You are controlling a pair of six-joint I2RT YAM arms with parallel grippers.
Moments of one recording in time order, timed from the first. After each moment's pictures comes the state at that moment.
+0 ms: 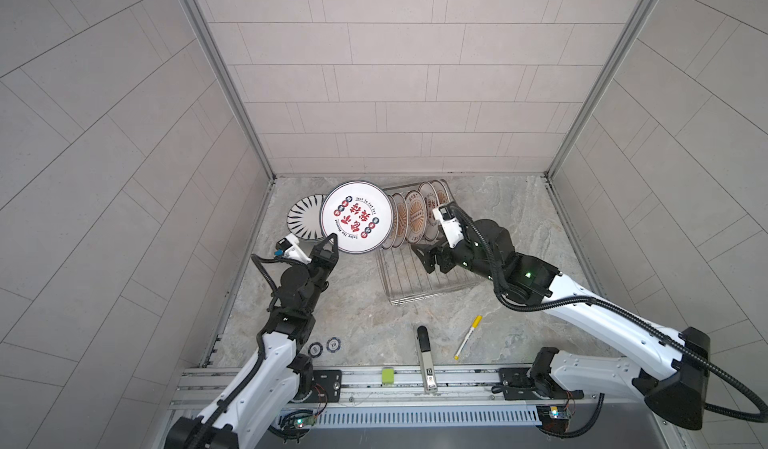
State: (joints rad) left arm -0.22 0.73 0.24 0.47 -0.01 -1.16; right arm 0.82 1.17 1.05 -0.26 0.08 0.21
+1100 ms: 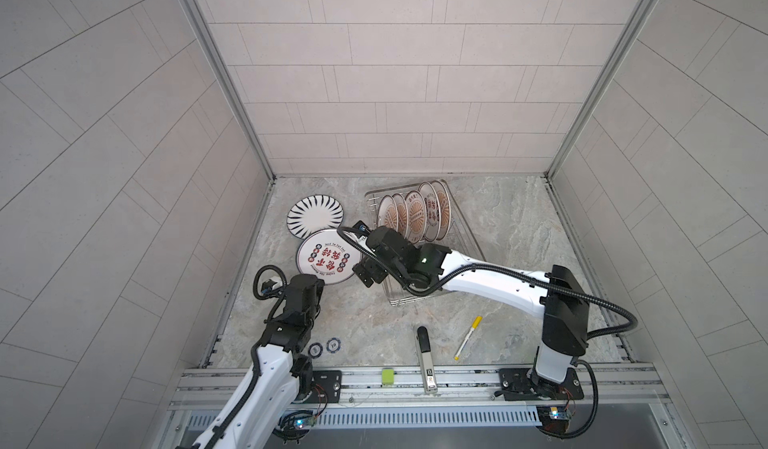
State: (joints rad) left arm -0.19 0.65 0.20 -0.16 -0.31 -1.39; right arm 1.05 1.81 1.54 -0.43 0.24 0.11
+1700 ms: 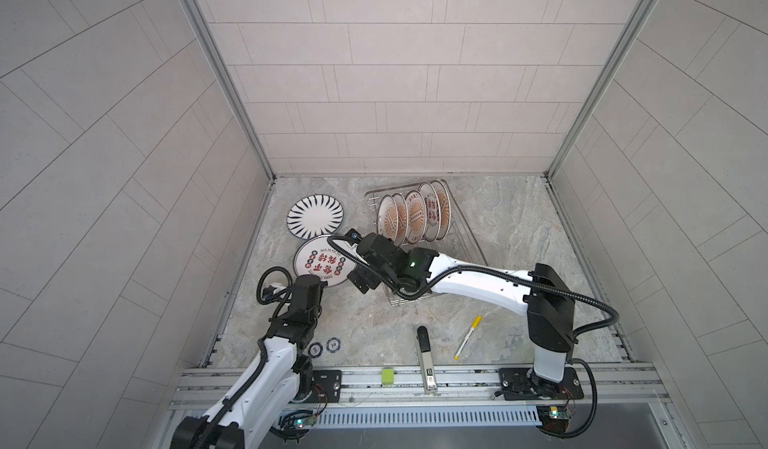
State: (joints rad) left arm -0.19 0.76 0.16 -0.07 -0.37 -1.46; right arm 1.07 1.88 1.56 -0.44 0.23 0.11
